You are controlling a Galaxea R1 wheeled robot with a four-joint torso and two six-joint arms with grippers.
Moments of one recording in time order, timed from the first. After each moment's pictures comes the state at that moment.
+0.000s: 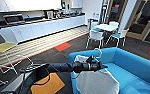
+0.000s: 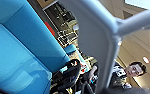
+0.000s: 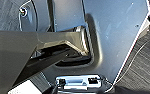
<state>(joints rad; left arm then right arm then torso) 0.21 2.91 -1.51 0.19 0.10 -0.88 -1.55 3.05 -2.64 -0.18 0.09 0.27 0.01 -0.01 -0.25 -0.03</state>
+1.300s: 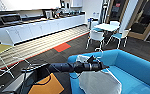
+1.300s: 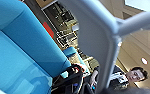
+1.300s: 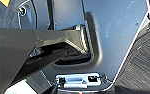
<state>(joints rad) 0.21 2.93 -1.50 0.19 0.09 -0.88 -1.55 3.05 -2.64 -0.18 0.09 0.27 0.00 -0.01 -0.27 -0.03</state>
